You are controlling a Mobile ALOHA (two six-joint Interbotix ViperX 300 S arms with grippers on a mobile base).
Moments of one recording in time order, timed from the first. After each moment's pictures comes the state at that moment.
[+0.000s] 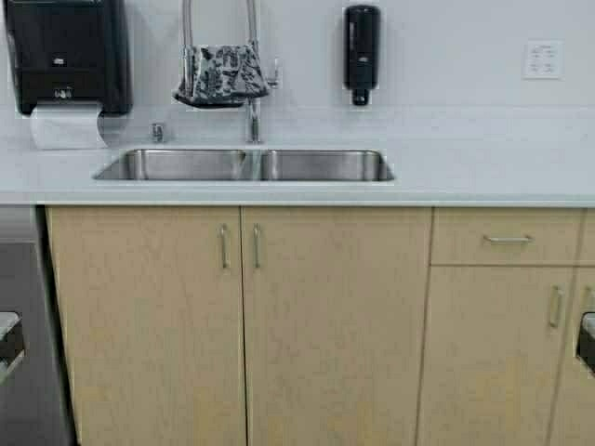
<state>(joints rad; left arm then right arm) -0.01 -1.01 1.23 0.00 -0.33 -0.07 -0.02 -1.05 1.16 -0.02 -0.25 0.02</state>
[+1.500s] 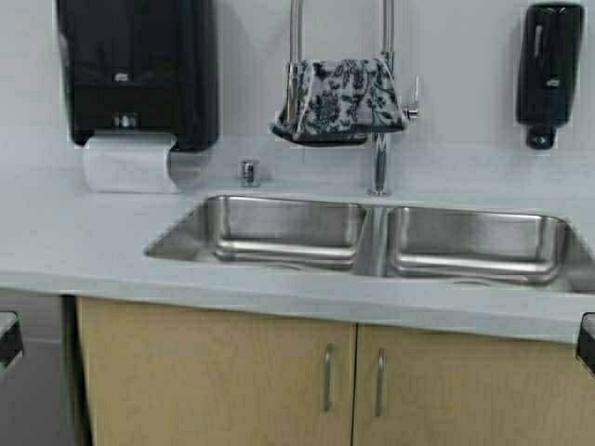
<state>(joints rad) -0.01 -1.13 1.26 0.02 -0.28 -0.11 0.22 -0.97 1.03 -0.02 -0.18 0.03</state>
